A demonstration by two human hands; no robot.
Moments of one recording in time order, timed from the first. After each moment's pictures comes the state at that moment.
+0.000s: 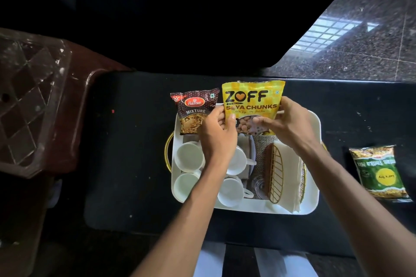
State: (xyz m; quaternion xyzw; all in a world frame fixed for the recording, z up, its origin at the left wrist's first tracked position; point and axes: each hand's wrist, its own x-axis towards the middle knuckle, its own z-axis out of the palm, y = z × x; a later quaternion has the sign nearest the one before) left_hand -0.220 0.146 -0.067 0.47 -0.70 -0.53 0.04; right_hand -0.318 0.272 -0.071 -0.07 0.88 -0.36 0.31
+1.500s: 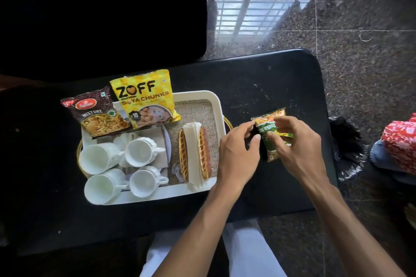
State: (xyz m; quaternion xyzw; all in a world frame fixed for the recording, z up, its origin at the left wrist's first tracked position) left_hand -0.245 0.381 -0.039 0.27 -0.78 -0.54 -0.15; right_hand -0.286 0.517 -0.043 0.01 0.93 -0.33 0.15
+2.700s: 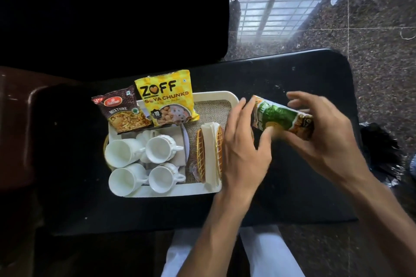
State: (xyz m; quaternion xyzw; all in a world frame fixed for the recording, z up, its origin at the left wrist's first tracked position) left_hand -0.244 0.363 -0.015 0.24 -0.86 -0.45 -0.01; right_hand -0.317 0.508 -0.013 -0.19 0.91 -0.34 0.13
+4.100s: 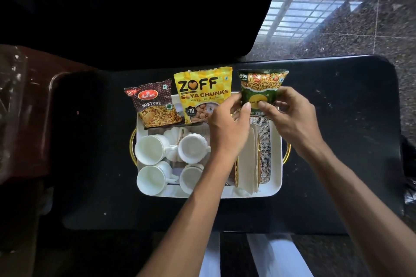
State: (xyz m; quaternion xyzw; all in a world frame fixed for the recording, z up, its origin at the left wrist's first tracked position) left_hand -0.255 0.245 -0.048 0.35 -0.75 -0.56 0.00; right_hand -0.322 0.370 -0.059 -0.01 0.85 -0.47 0.24
